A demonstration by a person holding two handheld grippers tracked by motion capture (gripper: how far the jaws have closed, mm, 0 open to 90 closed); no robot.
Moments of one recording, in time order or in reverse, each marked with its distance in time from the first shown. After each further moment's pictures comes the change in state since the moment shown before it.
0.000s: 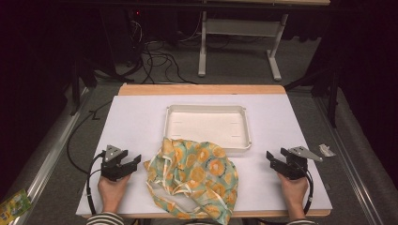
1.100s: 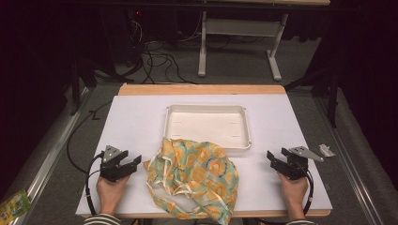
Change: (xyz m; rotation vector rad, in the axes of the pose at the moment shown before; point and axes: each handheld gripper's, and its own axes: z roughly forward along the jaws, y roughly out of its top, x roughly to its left) left arm -0.002 0.002 -0.007 -0.011 -0.041 -0.022; right arm -0.002 0.000 0.000 -0.002 -0.007 0.021
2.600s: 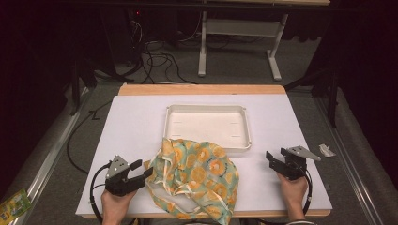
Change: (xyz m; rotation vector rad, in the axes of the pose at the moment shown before) left arm -0.059 0.003 -0.041 -0.044 -0.178 0.096; right arm 0.003 0.001 0.002 0.024 -0.011 -0.030
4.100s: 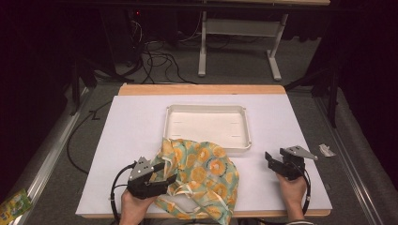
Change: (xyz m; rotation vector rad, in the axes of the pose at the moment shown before) left arm -0.050 0.017 0.027 0.027 -0.158 0.060; right arm 0.004 0.001 0.002 0.019 -0.019 -0.037
